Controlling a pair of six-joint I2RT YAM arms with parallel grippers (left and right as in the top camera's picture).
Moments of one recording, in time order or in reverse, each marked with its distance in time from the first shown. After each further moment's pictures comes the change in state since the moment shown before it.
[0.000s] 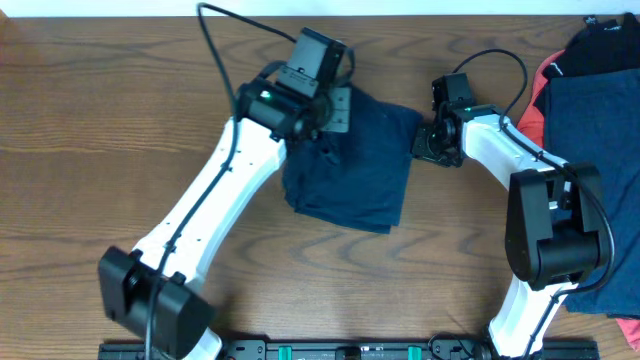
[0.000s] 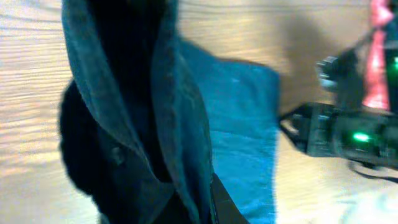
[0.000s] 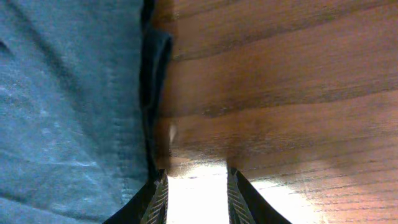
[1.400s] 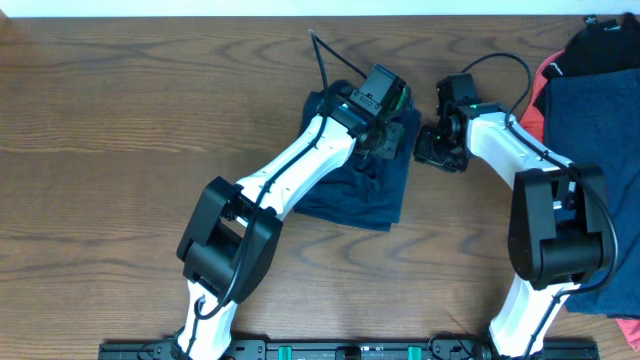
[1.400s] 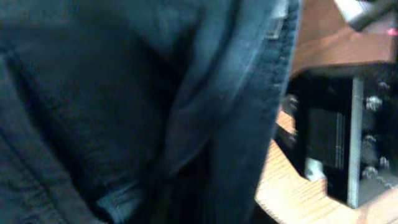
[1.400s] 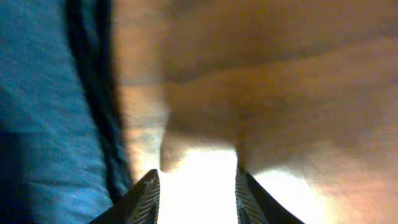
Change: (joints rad) left arm -0.126 0.332 0.000 0.194 0.113 0.052; right arm -0.031 -0.008 0.013 -0.108 -0.025 0.010
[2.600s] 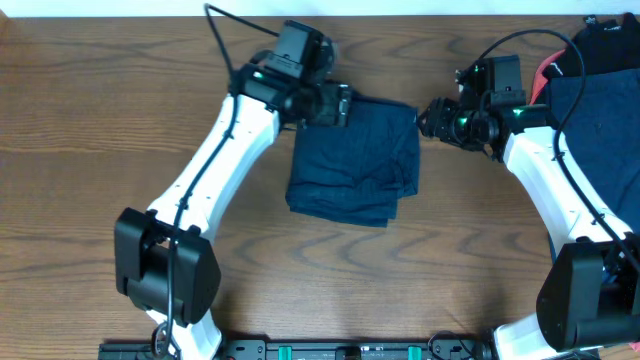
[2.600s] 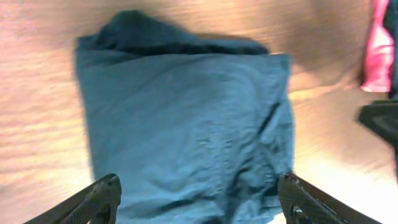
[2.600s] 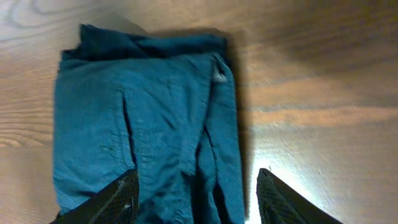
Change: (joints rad) left arm 0.263 -0.217 0.001 -0.181 0.077 0.028; right arm -0.037 -0.304 -0.033 0.085 -0.179 -0.058
